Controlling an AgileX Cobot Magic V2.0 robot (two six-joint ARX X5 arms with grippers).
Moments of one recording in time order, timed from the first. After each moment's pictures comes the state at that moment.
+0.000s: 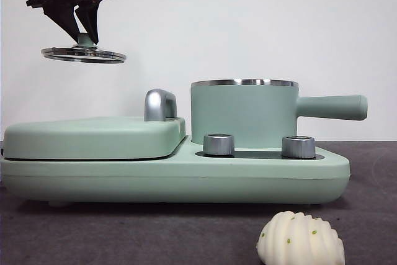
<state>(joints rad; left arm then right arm) -0.12 2.14 2.47 -1.16 0.07 0.07 0.66 1.45 1.73 -1.34 -0.11 0.17</state>
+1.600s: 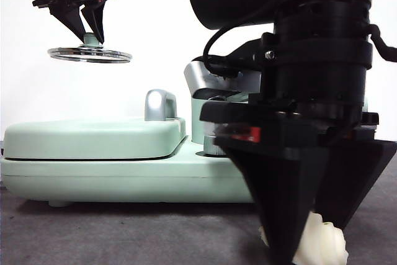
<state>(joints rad) -0.14 2.14 2.47 -1.16 0.07 0.06 0.98 1.57 0.93 -0.81 -0.04 0.40</state>
